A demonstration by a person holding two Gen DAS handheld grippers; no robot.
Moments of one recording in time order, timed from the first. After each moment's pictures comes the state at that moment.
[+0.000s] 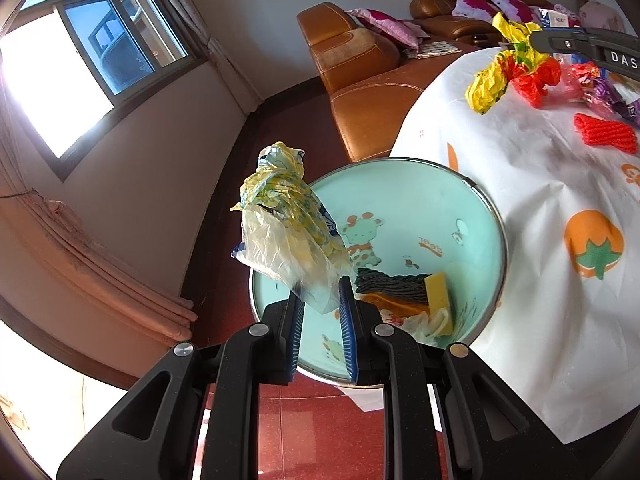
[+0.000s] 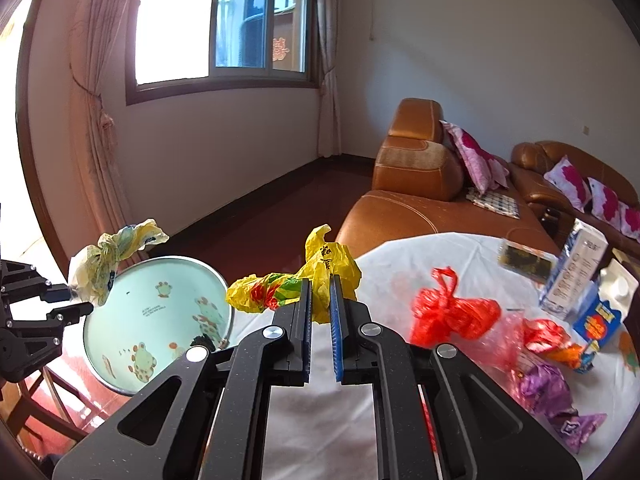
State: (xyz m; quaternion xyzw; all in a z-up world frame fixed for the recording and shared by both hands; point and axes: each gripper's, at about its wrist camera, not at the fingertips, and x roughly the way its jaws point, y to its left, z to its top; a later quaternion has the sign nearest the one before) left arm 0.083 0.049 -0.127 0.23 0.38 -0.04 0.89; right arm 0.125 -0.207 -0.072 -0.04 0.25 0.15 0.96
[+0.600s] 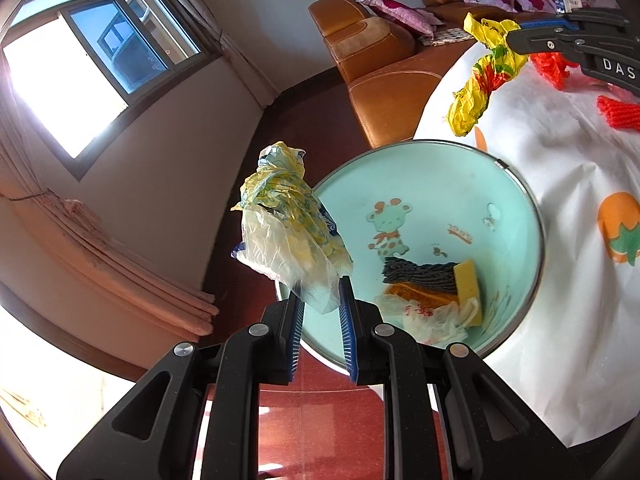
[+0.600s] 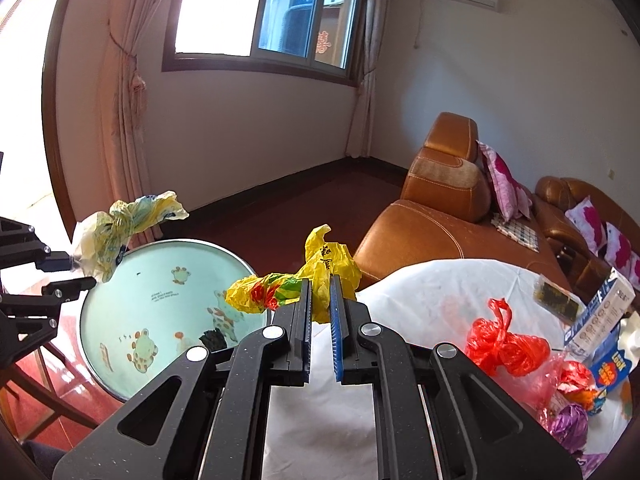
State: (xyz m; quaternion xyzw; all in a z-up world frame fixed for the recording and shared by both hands) left arm 0.090 0.053 -0.134 0.27 0.38 0.01 0.89; right arm 0.140 -0.155 -0.090 -0.11 0.25 0.19 0.94
